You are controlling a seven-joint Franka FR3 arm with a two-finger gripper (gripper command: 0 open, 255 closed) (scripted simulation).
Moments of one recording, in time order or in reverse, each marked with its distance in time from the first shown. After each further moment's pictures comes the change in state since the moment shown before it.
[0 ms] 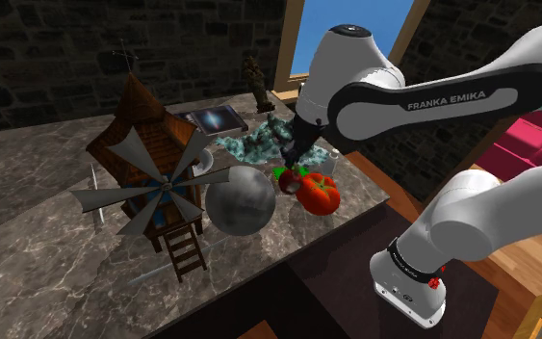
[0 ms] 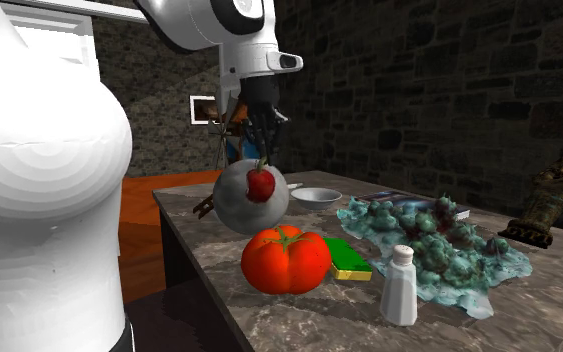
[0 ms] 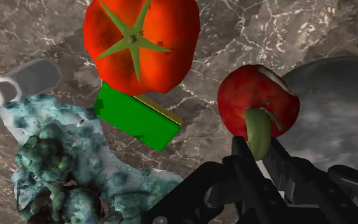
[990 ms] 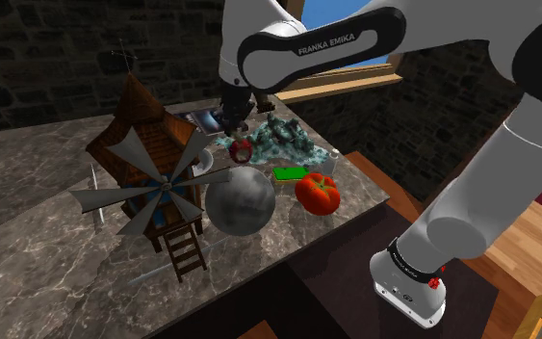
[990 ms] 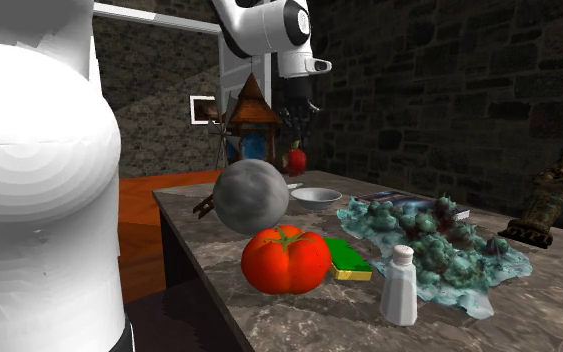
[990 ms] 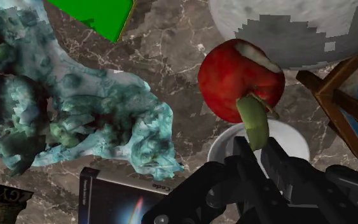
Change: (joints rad) arm -0.073 0.608 0.091 0.656 -0.230 -0.076 0.172
